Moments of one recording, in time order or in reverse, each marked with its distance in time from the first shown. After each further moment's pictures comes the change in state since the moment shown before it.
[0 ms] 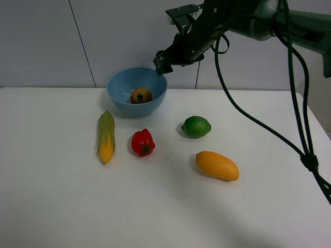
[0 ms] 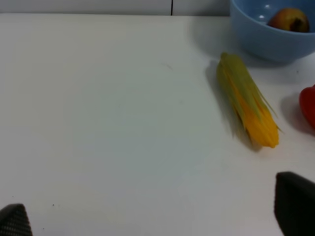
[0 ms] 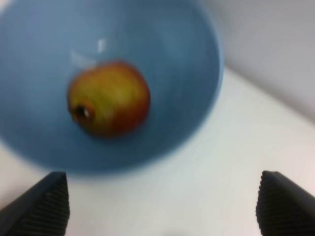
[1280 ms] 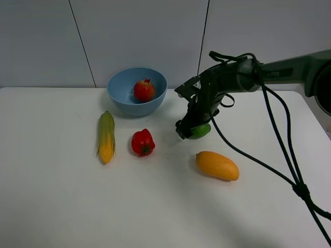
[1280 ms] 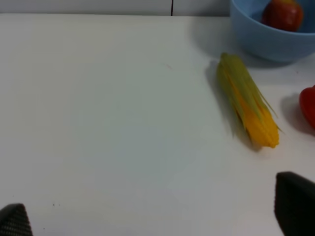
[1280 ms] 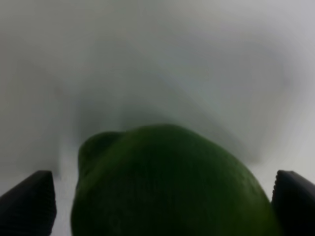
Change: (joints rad) left arm 0.000 0.000 0.000 0.000 0.000 0.000; right arm -0.008 0.110 0.375 -0.184 -0.150 -0.004
